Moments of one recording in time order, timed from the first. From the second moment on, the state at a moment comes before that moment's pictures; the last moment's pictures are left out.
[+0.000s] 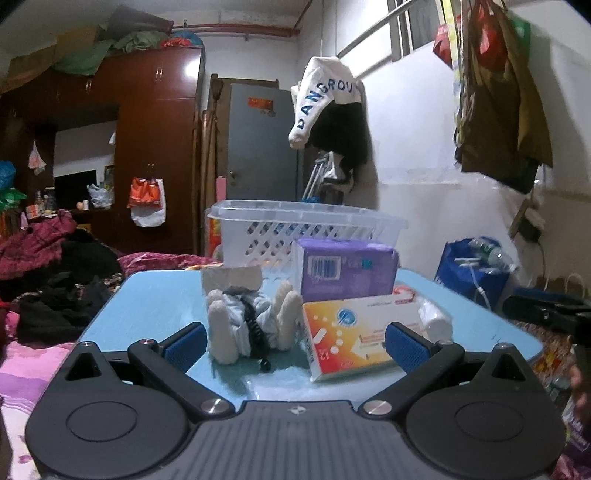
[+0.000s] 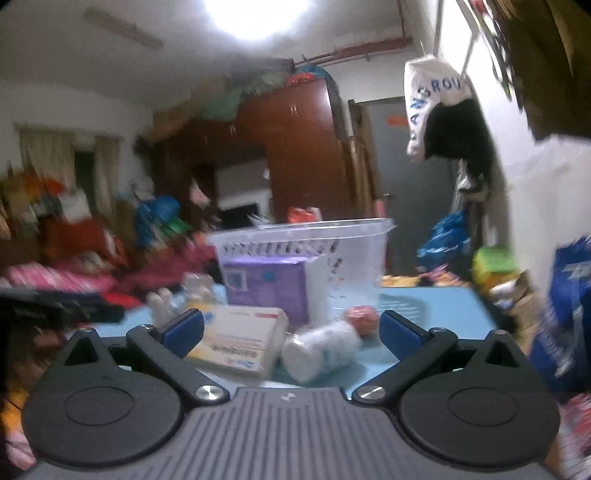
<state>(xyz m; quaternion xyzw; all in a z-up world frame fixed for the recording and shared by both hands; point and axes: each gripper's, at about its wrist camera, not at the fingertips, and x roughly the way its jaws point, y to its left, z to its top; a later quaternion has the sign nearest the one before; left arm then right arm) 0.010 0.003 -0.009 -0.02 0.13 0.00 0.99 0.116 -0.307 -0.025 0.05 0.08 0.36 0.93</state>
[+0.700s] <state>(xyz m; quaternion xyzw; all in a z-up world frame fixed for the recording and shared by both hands) 0.035 0.015 -0.006 -0.03 0.12 -0.04 0.99 0.142 -0.284 -0.028 0.01 0.10 0.34 0.93</state>
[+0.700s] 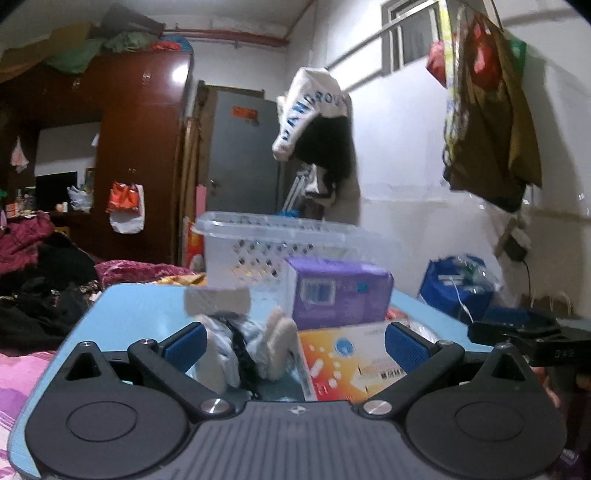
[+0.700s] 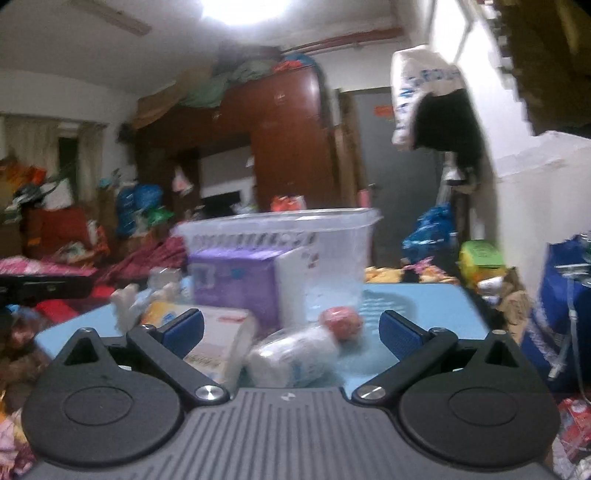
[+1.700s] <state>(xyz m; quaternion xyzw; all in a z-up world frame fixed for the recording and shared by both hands) 0.058 -0.016 -0.057 0.08 0.16 -0.12 0.98 0.139 -0.236 -0.052 -0.09 0.11 0.43 0.89</state>
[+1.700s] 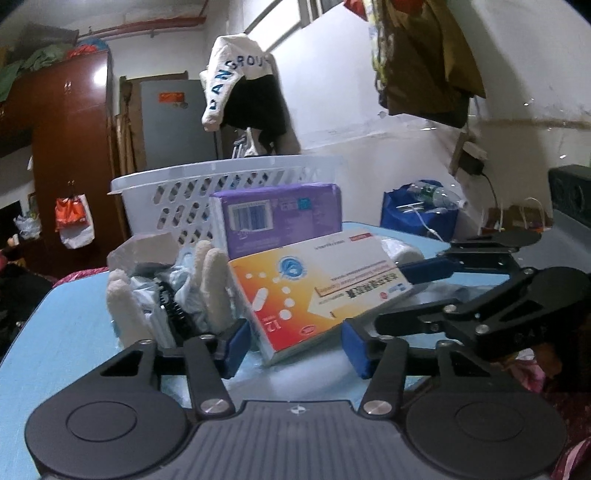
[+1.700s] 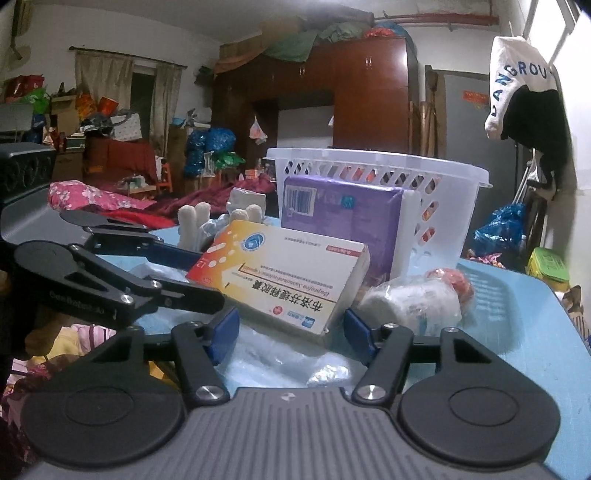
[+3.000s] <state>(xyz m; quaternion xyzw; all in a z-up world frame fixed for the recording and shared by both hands) 0.048 -0.027 0.045 0.12 0.00 -0.10 0.99 0.138 -0.235 0.044 -0.12 -0.01 0.39 0.91</state>
